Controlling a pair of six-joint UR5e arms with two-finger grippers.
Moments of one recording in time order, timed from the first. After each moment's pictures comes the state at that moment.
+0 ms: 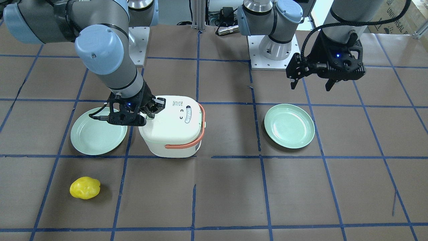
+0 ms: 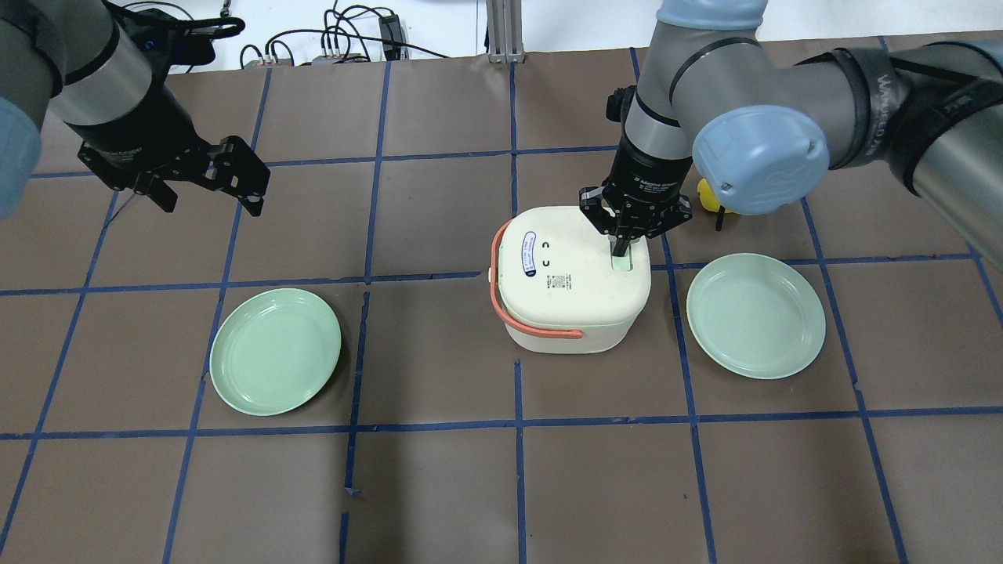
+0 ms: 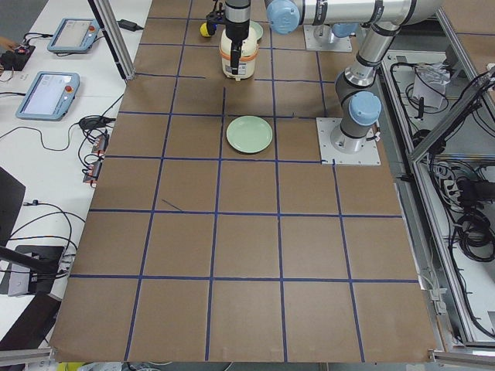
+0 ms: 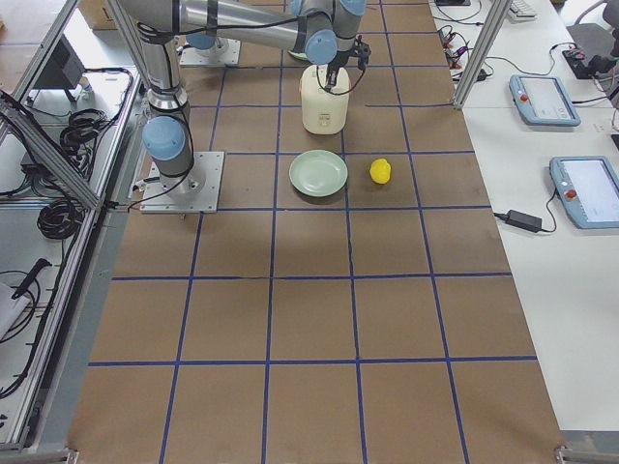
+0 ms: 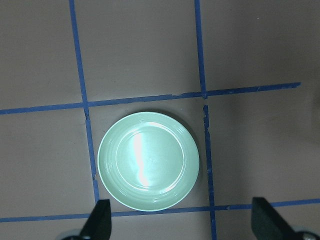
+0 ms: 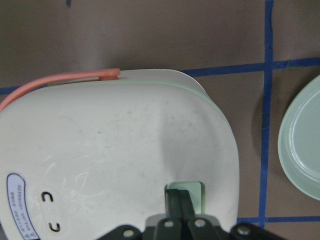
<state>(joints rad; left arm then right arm) -1.47 -1.51 -1.65 -1.52 1.62 0.18 1.71 -1.38 1.67 -1.73 -1.44 0.21</state>
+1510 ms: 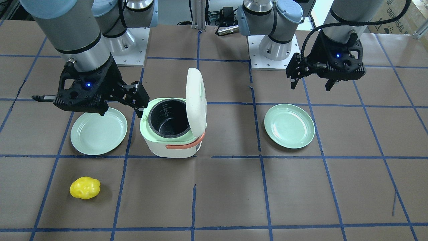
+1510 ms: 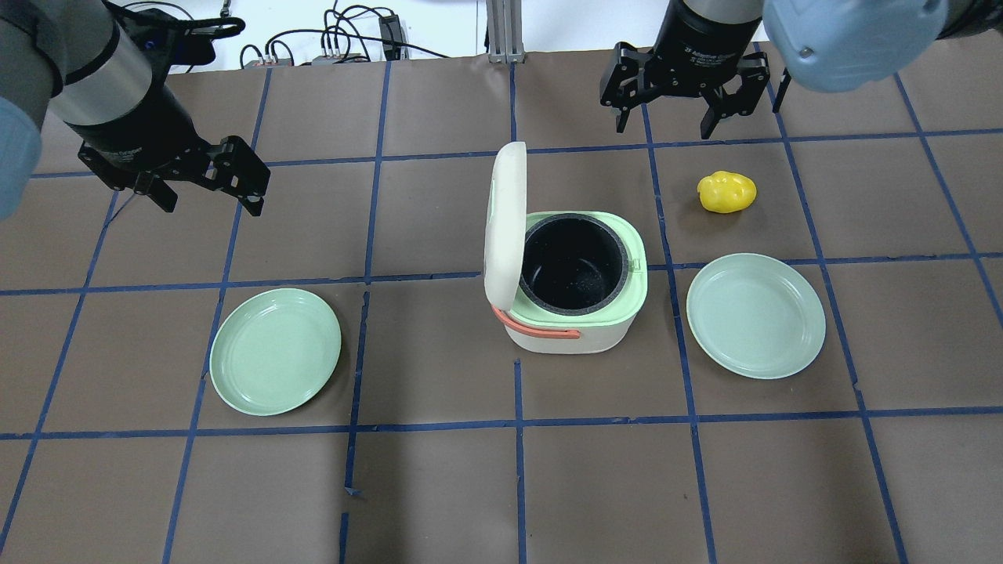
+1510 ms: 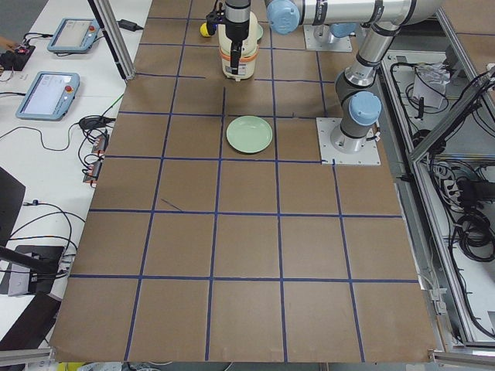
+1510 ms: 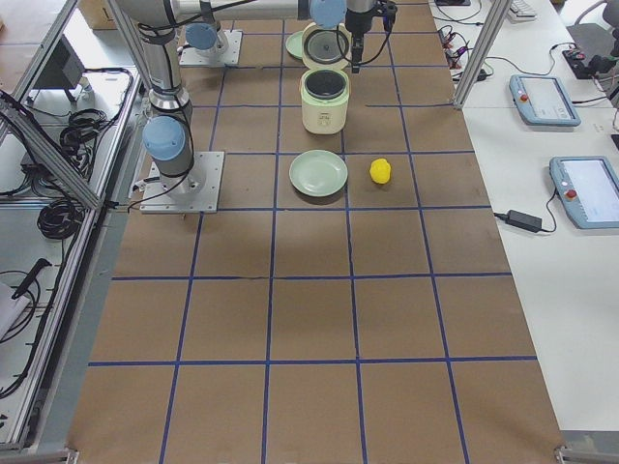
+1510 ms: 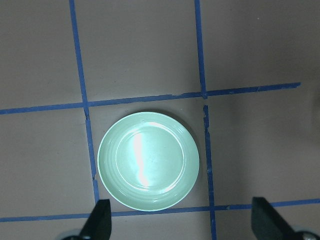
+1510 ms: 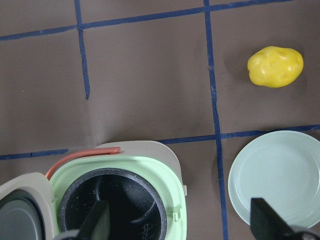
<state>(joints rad) -1.47 -1.51 -1.65 -1.52 1.62 0.18 1.66 -1.40 1.42 -1.66 -1.51 0.18</state>
